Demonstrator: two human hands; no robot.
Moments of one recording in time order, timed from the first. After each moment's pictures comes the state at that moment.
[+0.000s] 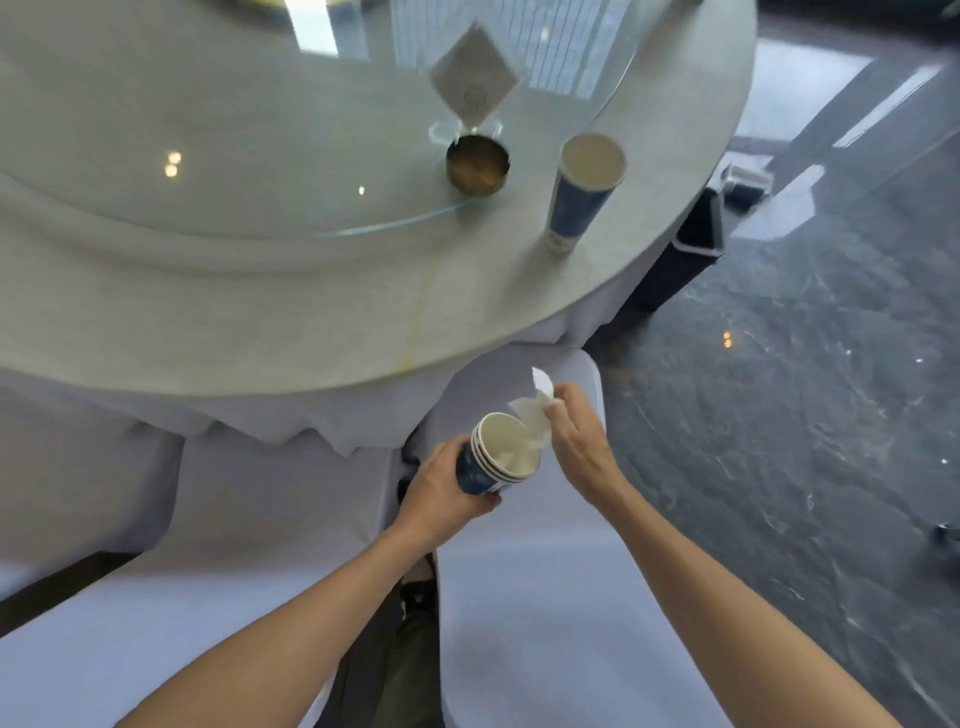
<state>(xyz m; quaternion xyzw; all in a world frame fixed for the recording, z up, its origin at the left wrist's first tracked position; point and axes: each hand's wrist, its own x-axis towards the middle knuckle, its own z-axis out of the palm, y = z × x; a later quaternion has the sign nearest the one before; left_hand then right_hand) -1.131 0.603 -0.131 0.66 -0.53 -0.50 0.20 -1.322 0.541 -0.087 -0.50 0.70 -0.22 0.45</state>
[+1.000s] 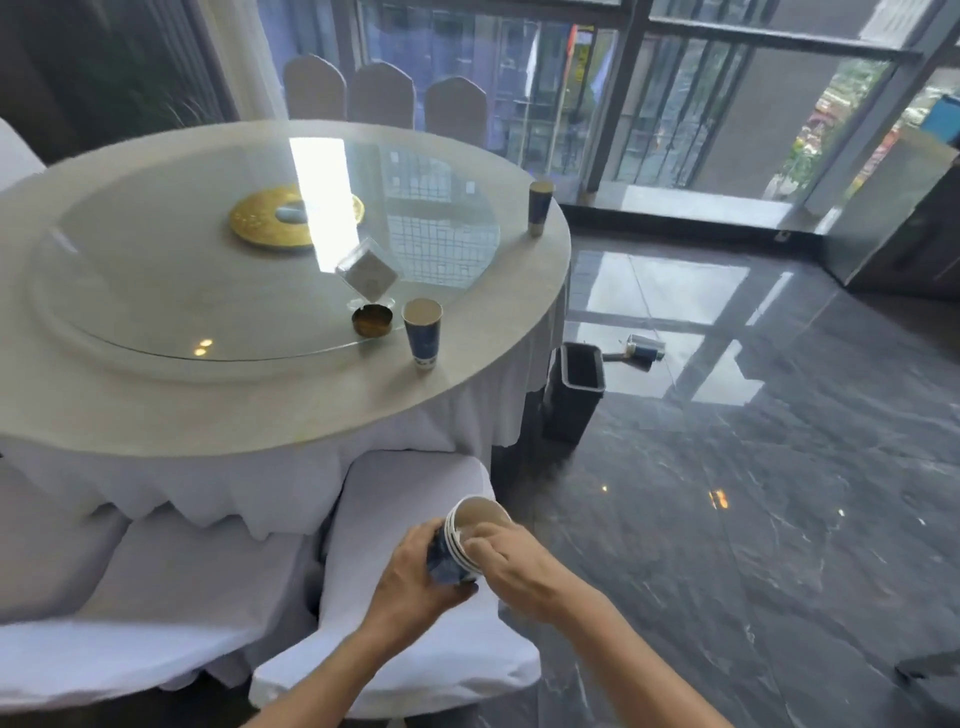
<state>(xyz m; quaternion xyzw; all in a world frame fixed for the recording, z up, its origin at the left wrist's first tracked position) -1.355 0.737 0.010 0.64 -0.59 -0.39 0.30 -1.523 0.711 0.102 -0.74 0.51 -0.07 0.44</state>
